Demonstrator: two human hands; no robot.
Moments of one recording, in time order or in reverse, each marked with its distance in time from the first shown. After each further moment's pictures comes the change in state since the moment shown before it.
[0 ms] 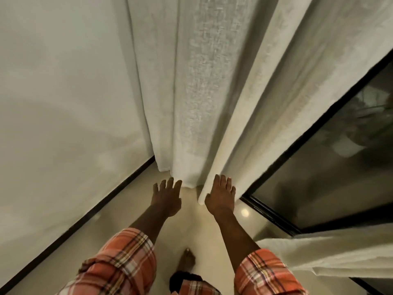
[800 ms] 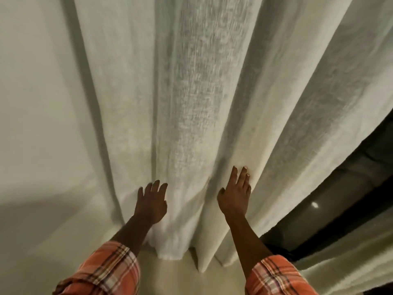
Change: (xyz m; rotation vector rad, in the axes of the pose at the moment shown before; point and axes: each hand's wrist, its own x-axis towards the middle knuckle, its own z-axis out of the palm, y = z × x) left_hand 0.204 -0.088 -0.167 0.092 0.328 0.349; right_hand 0.139 -0.076 -0.135 0.124 0.601 0.408
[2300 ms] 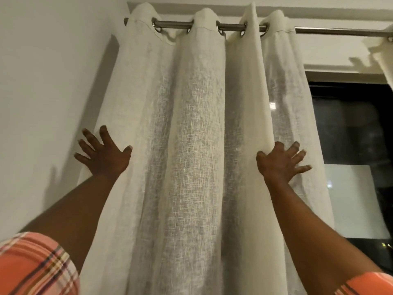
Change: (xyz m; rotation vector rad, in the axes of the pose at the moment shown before) left_hand 0.202 -0.043 -0.628 -0.604 1.285 -0.176; right_hand 0.247 -0.175 -0.534 0.312 1.072 0.178
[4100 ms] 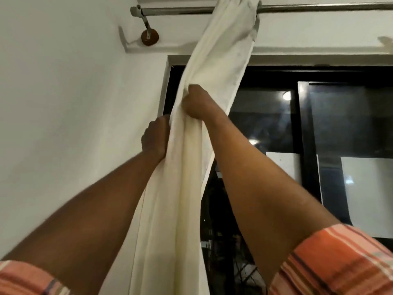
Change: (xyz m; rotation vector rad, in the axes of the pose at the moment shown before) left_hand -0.057 0.113 -0.033 -0.286 -0.190 0.217; right_hand -0.046 -0.197 -0.046 0.441 -0.567 -0.615
